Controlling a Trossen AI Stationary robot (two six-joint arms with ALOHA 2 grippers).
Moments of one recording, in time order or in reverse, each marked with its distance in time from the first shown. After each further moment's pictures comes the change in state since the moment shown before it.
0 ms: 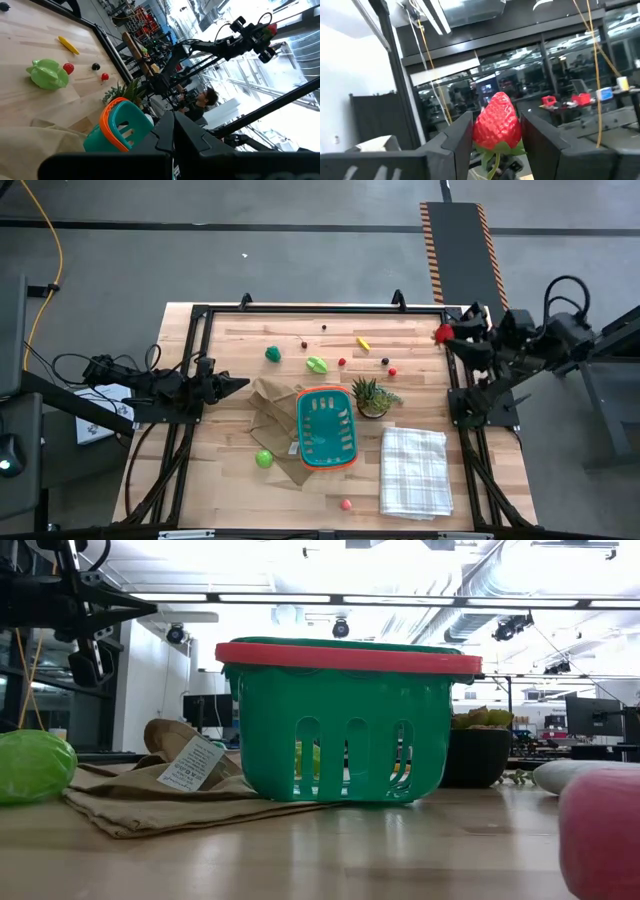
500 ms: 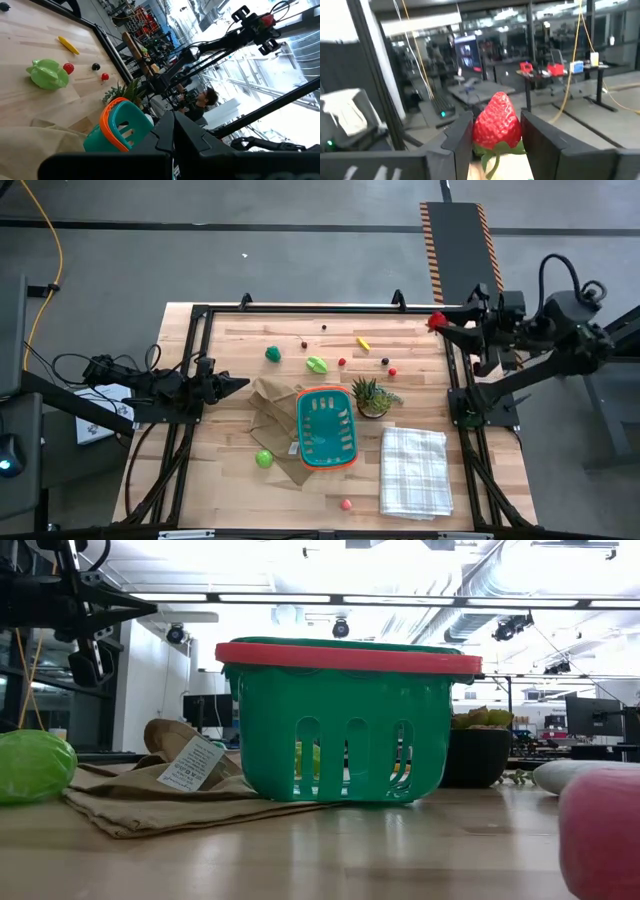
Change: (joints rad) left arm 0.000 0.000 0.000 0.000 0.000 0.000; right arm -0.236 0.131 0.342 -0.537 -0.150 0.062
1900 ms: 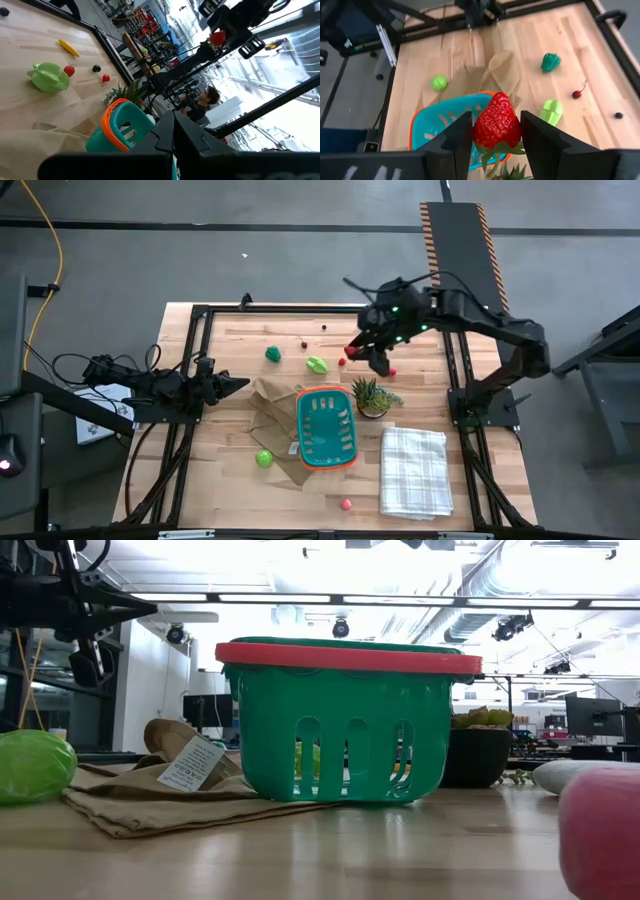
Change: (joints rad) left arm 0.000 0.000 0.000 0.000 0.000 0.032; right arm -0.401 0.651 0.313 -0.490 -0.603 -0.027
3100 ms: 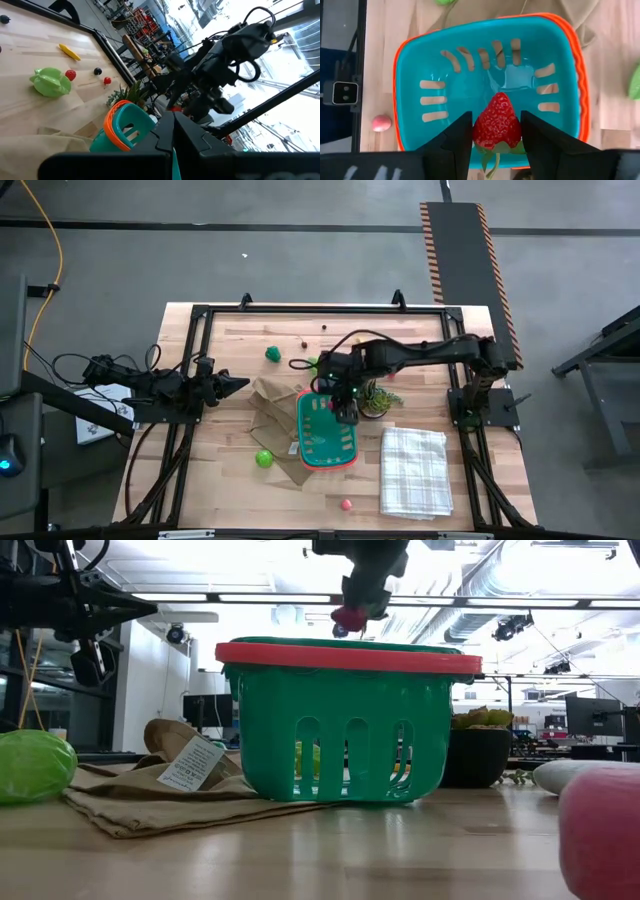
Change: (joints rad) left arm 0.000 0.000 0.000 0.000 0.000 0.040; right arm 0.204 0.339 -0.081 0.019 0.005 0.002
